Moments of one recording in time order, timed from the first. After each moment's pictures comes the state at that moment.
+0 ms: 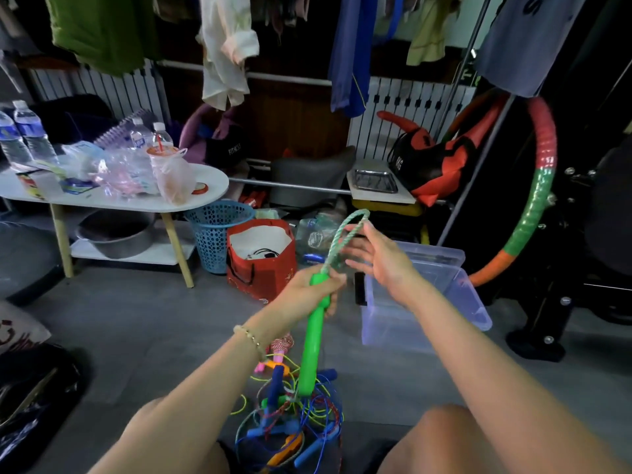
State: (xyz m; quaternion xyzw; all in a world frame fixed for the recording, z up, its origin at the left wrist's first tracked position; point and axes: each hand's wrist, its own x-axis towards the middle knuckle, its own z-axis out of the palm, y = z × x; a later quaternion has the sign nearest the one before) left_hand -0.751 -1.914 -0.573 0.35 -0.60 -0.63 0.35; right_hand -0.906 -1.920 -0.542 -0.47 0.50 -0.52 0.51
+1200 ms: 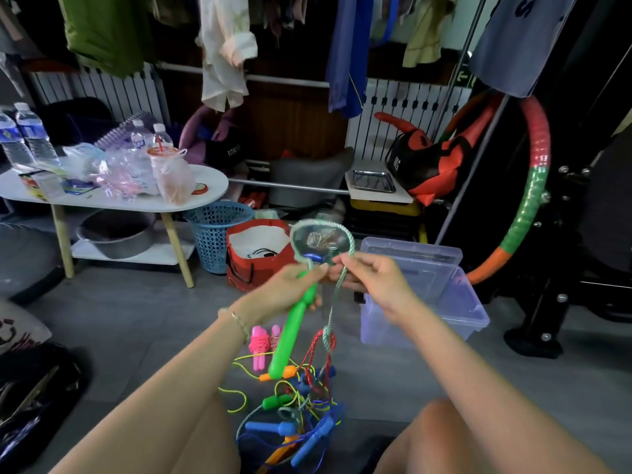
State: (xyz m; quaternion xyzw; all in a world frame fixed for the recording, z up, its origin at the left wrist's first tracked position) left_hand -0.731 -1.919 -0.571 0.40 -0.65 -0.58 0.29; right_hand -0.897 -1.884 -0.562 -0.50 0.49 -0.52 0.49
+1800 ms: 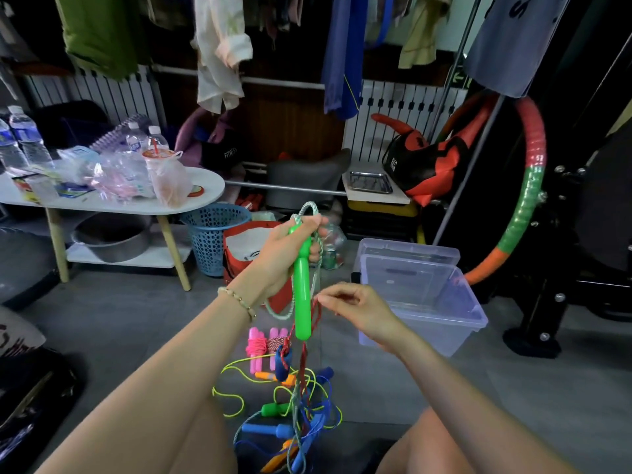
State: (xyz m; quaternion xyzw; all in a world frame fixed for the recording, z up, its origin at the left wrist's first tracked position) left_hand -0.747 -1.931 -0.528 0.29 -0.50 -0.66 0.49; right_hand -0.892 -1.872 -0.598 -0.60 0.50 -0.44 0.45
